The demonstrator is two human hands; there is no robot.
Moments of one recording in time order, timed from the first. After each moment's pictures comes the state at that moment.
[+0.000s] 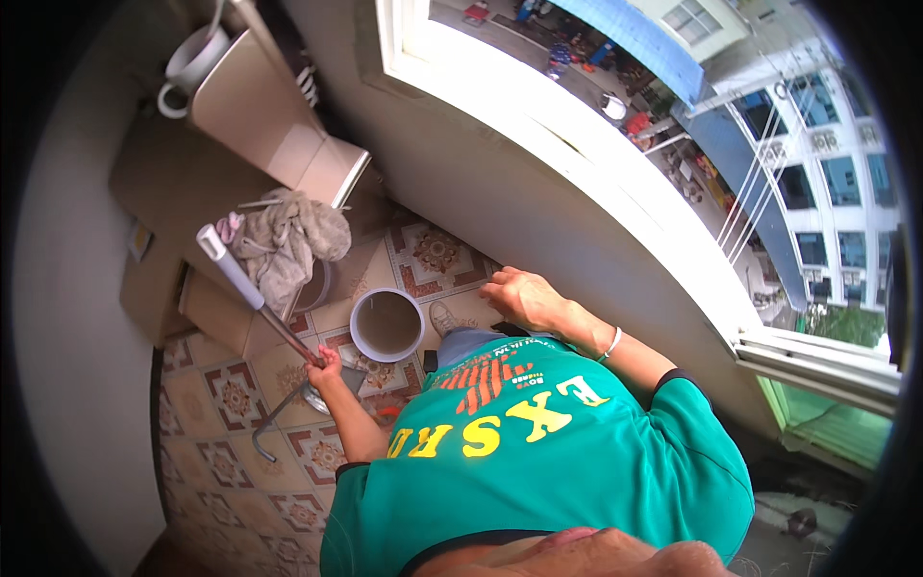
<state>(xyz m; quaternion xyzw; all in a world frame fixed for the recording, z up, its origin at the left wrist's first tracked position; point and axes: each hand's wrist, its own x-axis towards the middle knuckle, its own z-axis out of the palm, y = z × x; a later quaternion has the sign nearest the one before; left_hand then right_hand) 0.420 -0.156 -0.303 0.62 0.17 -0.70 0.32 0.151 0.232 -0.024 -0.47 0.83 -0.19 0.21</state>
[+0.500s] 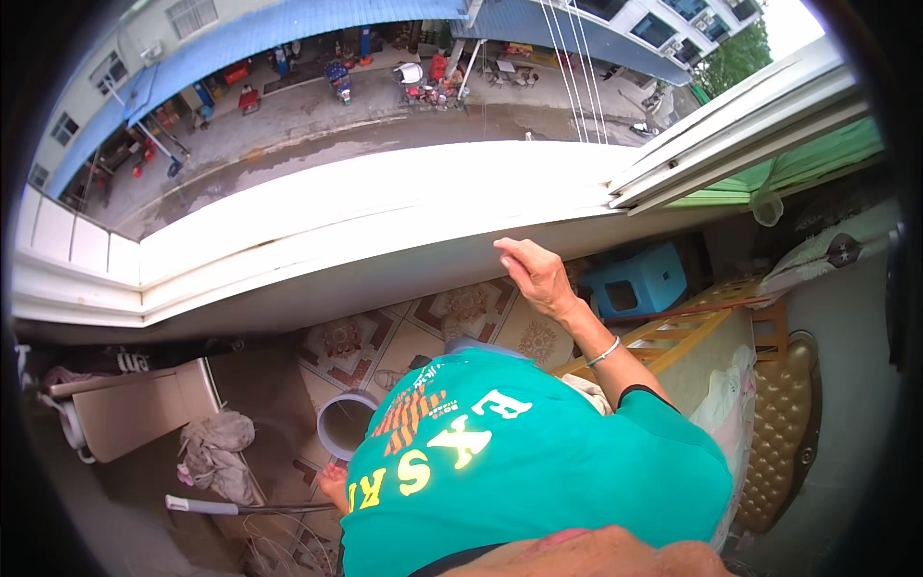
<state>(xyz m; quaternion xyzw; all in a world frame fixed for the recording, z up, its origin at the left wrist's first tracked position) 0.375 -0.081 -0.267 0.65 -0.30 -0.70 0.02 0.212 0.485 0.036 -0.02 0.93 -0.32 -0.16</state>
